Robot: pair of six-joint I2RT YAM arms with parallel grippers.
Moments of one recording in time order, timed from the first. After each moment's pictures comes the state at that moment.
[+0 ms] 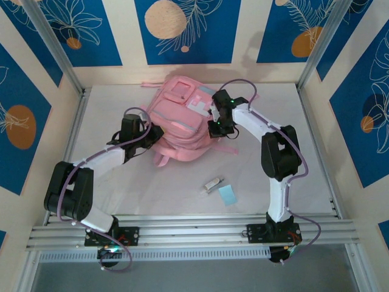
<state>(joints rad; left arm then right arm) -0.28 1.51 0.83 0.10 0.36 -0.93 0.39 2.01 1.64 -0.94 -0.19 0.20</state>
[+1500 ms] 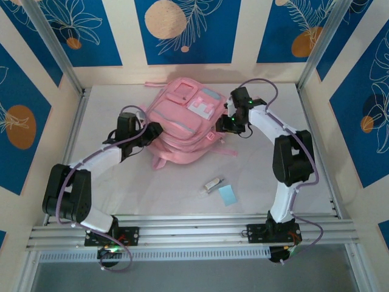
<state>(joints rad) -0.25 1.49 0.84 0.05 0.40 -0.89 0.28 1.87 1.49 -0.80 -0.28 0.27</state>
